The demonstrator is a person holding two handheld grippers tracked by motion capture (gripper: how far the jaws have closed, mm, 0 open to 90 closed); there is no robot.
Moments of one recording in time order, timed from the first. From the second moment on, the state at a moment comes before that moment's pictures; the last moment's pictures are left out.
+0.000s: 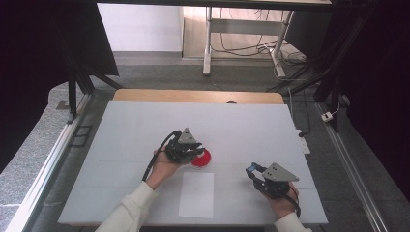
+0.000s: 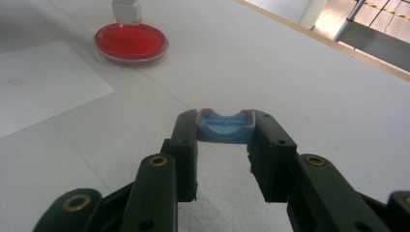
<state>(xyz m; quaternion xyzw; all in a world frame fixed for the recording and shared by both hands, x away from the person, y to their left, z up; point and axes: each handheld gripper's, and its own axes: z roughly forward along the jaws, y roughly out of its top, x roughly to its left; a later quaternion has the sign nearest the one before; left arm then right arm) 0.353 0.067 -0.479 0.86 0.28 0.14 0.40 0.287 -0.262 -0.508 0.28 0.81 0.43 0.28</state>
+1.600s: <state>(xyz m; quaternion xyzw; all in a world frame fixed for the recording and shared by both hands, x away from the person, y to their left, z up) 0.354 0.052 -0.501 0.87 0.28 0.14 0.38 0.286 -0.262 -0.508 0.28 0.81 0.43 0.28</state>
